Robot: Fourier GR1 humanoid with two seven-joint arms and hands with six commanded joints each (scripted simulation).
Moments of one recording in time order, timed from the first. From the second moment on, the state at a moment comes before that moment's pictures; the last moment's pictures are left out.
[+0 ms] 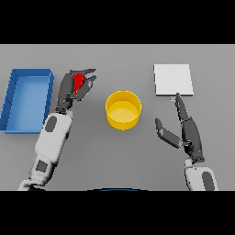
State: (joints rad) left arm -0.56 0.00 0.03 -0.99 -0.16 0.17 -0.17; right arm 0.09 -0.05 0.13 -1.70 0.23 -0.03 -0.10
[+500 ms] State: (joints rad) left arm -0.58 0.18 -0.22 -1.14 -0.35 0.05 0.02; right arm 0.13 -0.05 0.15 -1.74 0.27 -0.05 -0.10
